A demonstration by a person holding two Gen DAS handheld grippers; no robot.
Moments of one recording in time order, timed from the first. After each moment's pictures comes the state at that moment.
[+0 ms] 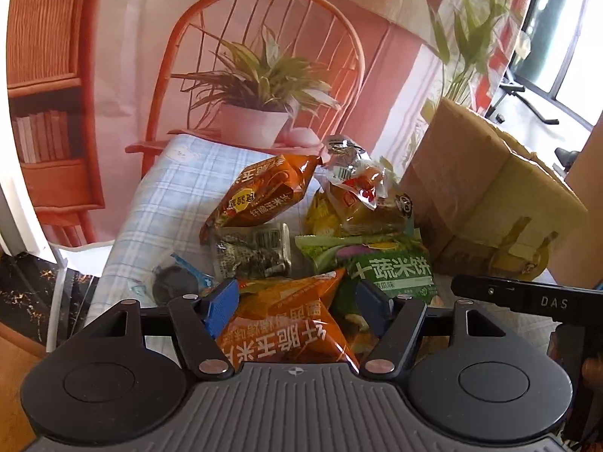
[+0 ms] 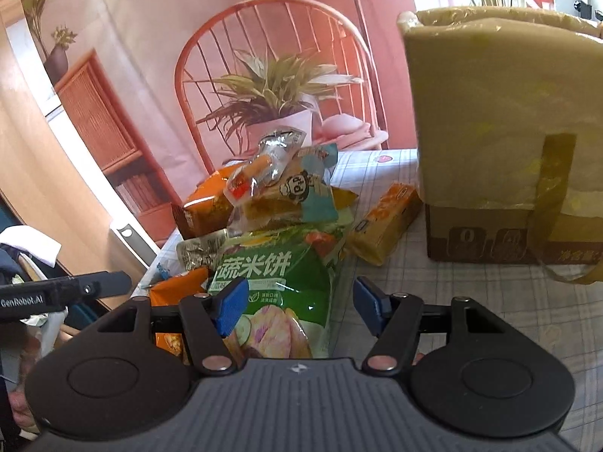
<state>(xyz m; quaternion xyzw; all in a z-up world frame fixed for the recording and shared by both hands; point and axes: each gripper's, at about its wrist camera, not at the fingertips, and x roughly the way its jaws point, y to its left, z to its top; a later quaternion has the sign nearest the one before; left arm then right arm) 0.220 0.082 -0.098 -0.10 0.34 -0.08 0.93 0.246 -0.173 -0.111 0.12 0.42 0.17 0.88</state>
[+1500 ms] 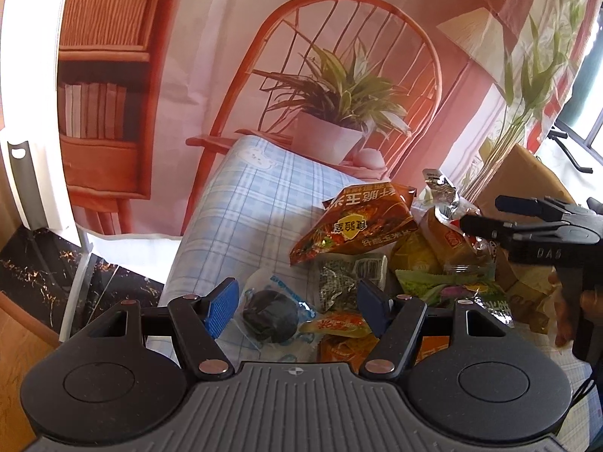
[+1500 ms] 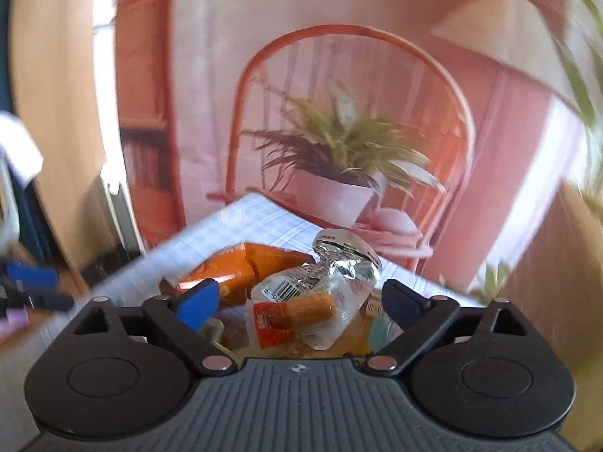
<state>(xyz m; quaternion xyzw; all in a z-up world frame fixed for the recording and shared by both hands) 0.249 0.161 -0.125 -0.16 0.34 -0.02 0.93 0.350 -0.069 -0.111 -0.13 0.33 0.25 0.90</state>
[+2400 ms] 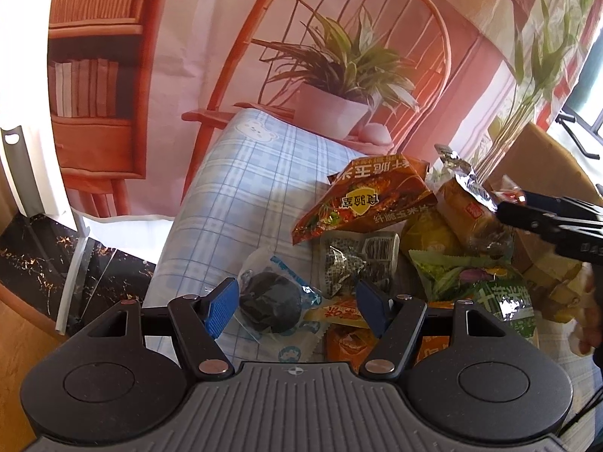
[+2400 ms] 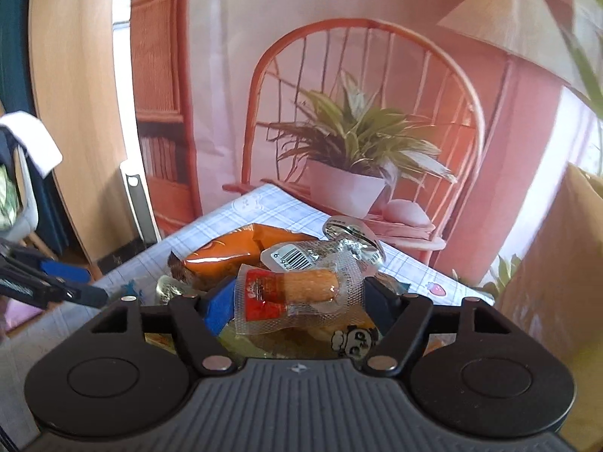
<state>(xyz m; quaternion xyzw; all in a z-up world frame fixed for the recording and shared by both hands) 0.270 0.153 -0.145 -0.15 0.37 -0.02 0.92 0.340 -0.092 -0.113 -0.09 0.34 0.27 0.90</state>
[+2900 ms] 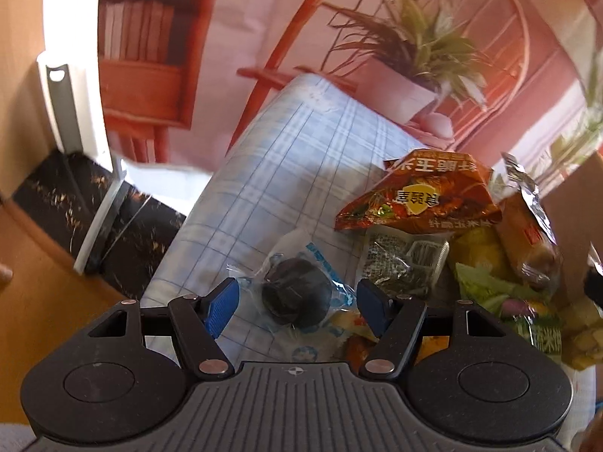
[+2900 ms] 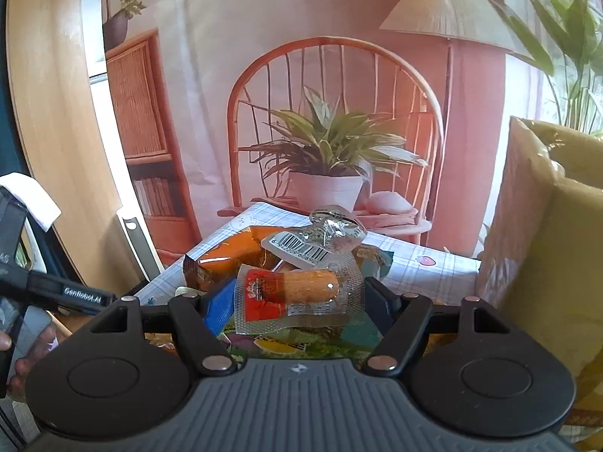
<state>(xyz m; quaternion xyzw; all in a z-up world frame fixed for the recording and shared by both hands) 0.298 0.163 -0.159 -0.22 0.43 0.07 0.87 0.302 -0.125 -0.106 -0.01 0.33 0.24 0.91</state>
